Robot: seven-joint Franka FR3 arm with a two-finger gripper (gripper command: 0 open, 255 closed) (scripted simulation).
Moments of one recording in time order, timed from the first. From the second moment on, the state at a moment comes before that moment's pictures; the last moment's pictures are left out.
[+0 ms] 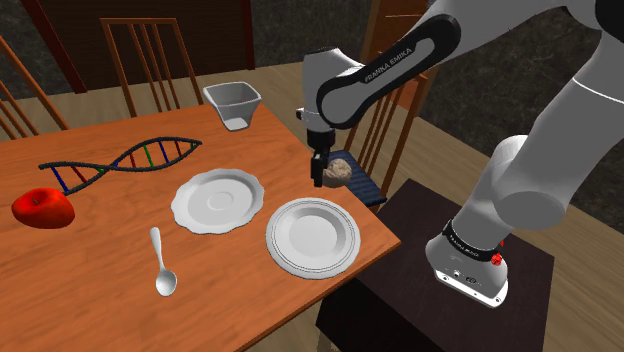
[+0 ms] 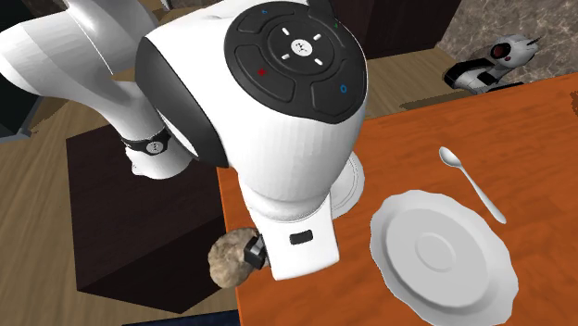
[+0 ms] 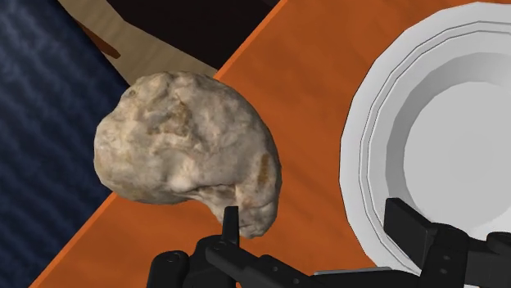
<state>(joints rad) 0.23 -0.06 0.09 -2.46 0.09 2.25 -0.25</state>
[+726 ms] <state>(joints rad) 0.23 -0.06 0.09 -2.45 0.10 2.28 -0.25</state>
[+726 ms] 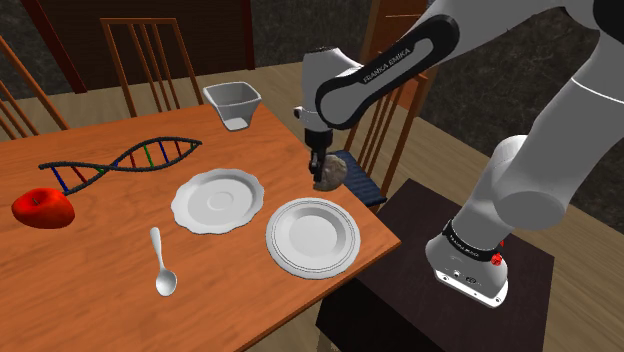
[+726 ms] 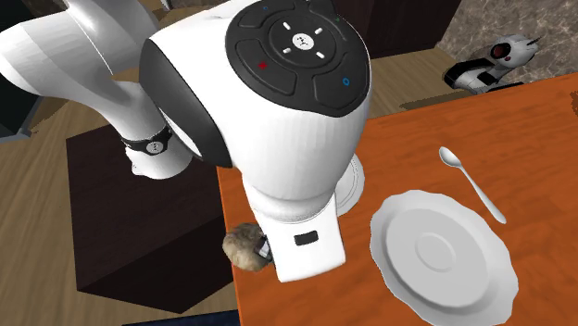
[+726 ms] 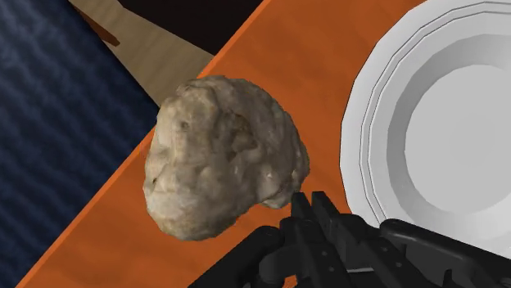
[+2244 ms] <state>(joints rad) 0.12 -0.10 -0.10 -2.49 0.44 2.17 -0.63</state>
